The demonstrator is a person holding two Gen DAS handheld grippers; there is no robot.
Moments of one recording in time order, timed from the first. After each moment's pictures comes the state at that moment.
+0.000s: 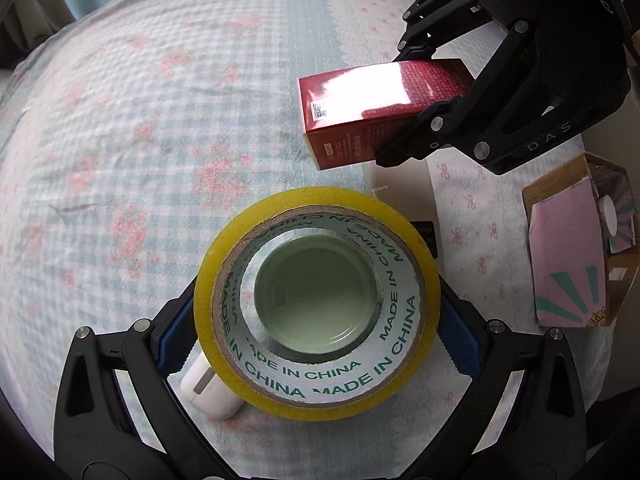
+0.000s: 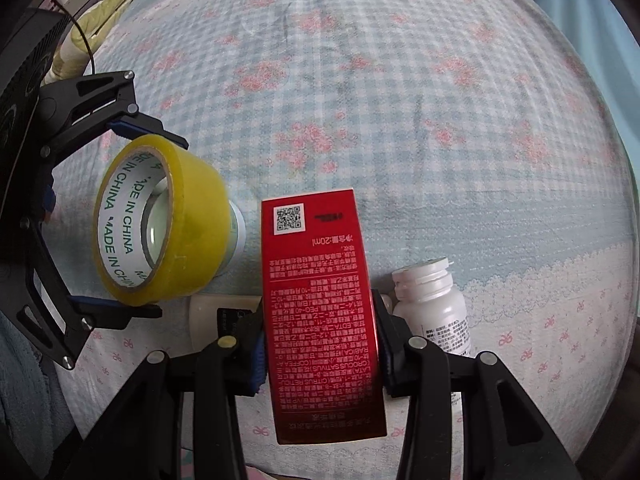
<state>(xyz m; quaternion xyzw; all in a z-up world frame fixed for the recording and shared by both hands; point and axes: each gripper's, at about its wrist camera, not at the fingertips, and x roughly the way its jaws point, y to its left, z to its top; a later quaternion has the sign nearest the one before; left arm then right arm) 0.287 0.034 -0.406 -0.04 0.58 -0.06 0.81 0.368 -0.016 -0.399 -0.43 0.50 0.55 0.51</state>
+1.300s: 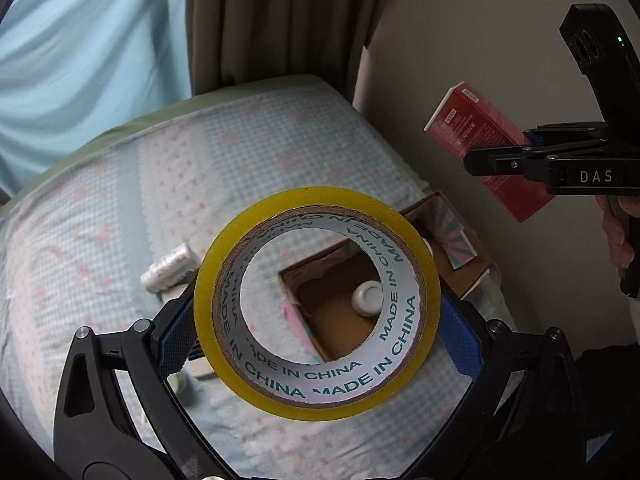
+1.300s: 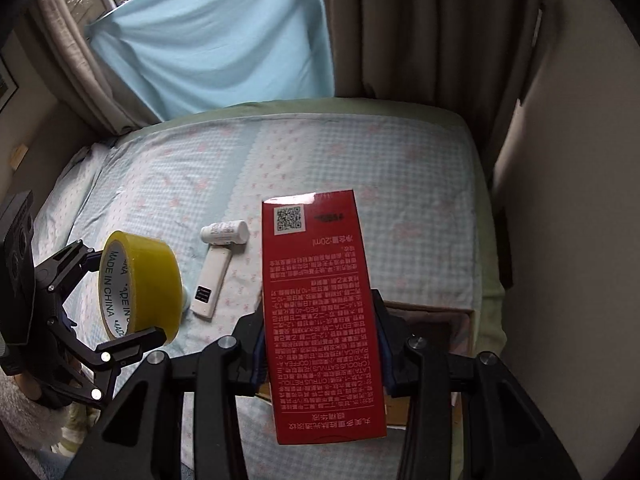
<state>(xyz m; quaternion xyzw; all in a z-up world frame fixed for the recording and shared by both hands) 0.262 -0.219 -0.171 0.05 0.49 -0.25 0.84 0.308 -0.408 -0.154 0.01 0.55 0.15 0.82</state>
